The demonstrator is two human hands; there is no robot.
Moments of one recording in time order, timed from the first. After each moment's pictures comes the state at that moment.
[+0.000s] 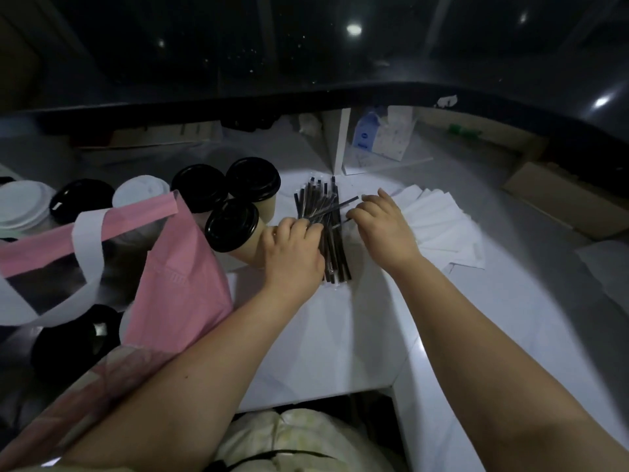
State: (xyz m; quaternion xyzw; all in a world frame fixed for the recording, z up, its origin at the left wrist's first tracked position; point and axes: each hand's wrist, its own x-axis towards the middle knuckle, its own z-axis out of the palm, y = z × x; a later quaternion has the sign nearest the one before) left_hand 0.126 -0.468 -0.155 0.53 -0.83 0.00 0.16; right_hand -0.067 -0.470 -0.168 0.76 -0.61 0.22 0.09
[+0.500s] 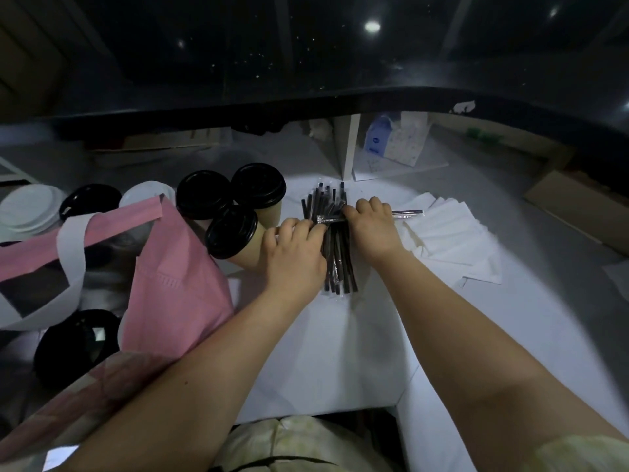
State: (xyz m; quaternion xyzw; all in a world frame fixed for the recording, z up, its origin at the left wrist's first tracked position) left_hand 0.123 -0.481 -0.157 0.53 -0.83 0.04 0.18; right_hand -0.046 -0.511 -0.177 0.72 -0.69 0.02 -0.01
